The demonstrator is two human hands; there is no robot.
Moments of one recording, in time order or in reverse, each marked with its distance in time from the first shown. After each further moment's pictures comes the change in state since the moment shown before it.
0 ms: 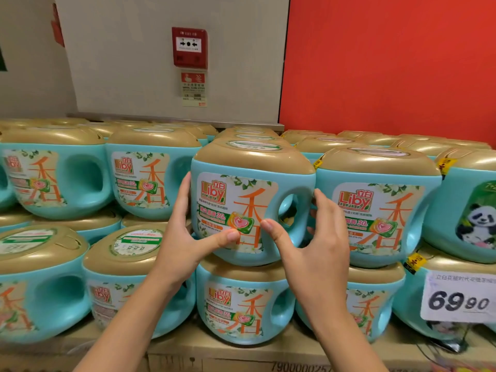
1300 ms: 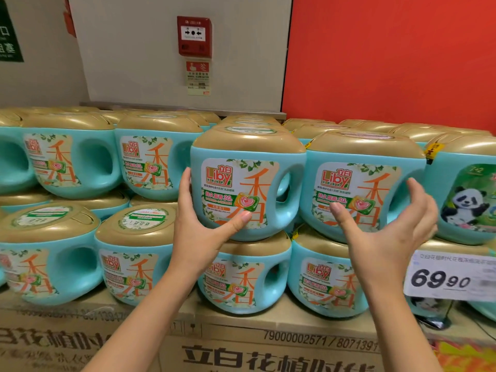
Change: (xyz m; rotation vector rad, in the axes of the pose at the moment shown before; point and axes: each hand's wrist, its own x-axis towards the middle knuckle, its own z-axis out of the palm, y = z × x) left_hand -0.030 0.012 0.034 0.154 0.246 -0.045; right_hand 0.016 0.063 -0.063 -0.051 0.264 0.114
